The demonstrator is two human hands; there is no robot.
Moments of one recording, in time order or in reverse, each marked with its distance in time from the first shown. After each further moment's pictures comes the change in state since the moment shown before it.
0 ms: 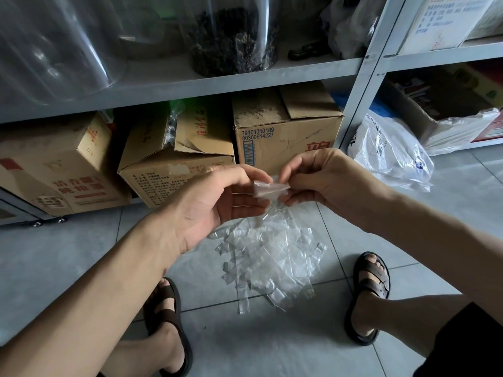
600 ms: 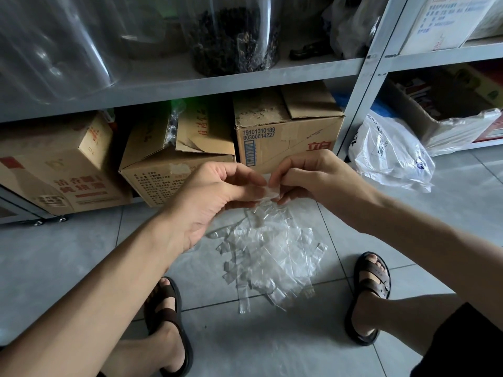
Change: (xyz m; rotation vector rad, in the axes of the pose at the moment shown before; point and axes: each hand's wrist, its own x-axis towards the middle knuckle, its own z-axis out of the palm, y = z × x) left_hand 0.007 -0.008 -0.006 0.181 0.091 0.142; right_hand 0.006 0.005 0.004 -0.162 0.016 -0.077
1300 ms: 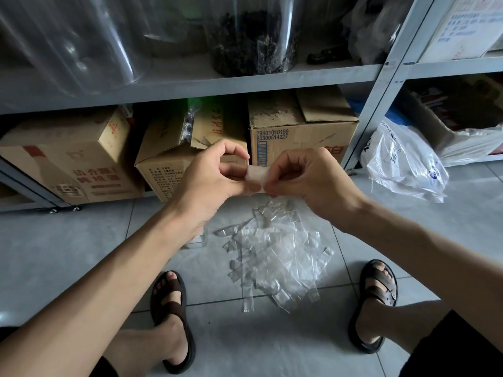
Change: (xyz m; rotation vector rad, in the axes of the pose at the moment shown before) left_hand -0.004 -0.004 -0.022 0.218 0.182 0.178; right_hand 0.019 0.010 0.025 -0.181 0.112 -0.134
